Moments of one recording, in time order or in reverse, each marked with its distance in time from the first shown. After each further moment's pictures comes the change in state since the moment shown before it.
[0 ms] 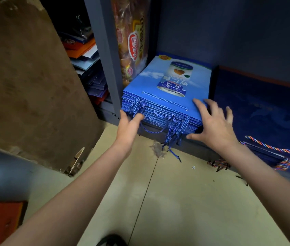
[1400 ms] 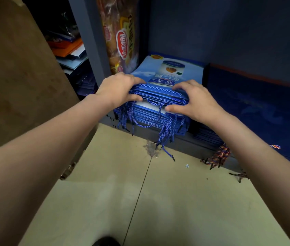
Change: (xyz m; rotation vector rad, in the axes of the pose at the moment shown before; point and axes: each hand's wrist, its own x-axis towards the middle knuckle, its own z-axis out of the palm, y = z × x) left_hand 0.046 0.101 -0.007 1.525 -0.303 0.736; right_hand 0.034 -0.026 -0.050 0.307 -0.012 -0.116
